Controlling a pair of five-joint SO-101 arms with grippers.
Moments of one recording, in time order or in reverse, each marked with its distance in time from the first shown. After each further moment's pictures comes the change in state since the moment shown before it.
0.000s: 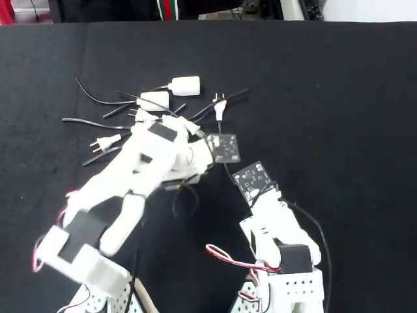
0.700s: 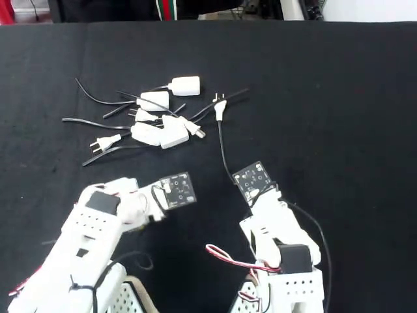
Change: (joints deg) left arm -10.5 -46.2 45.5 -10.7 -1.7; right arm 0.0 0.0 0.0 0.0 0.0
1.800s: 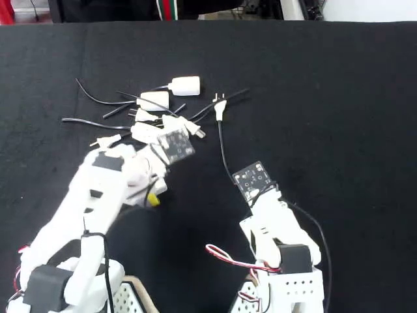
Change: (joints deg) left arm -4.0 21.5 -21.8 -2.1 7.7; right arm 0.0 0.0 0.0 0.0 0.0
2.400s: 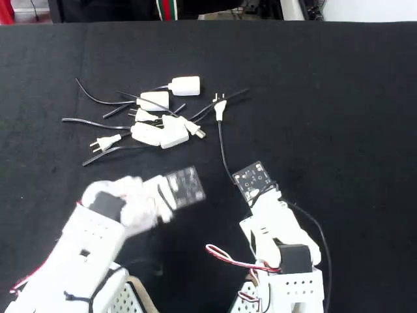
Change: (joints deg) left arm 11.7 -26.9 20.5 11.3 2.3; right arm 0.0 0.0 0.0 0.0 0.0
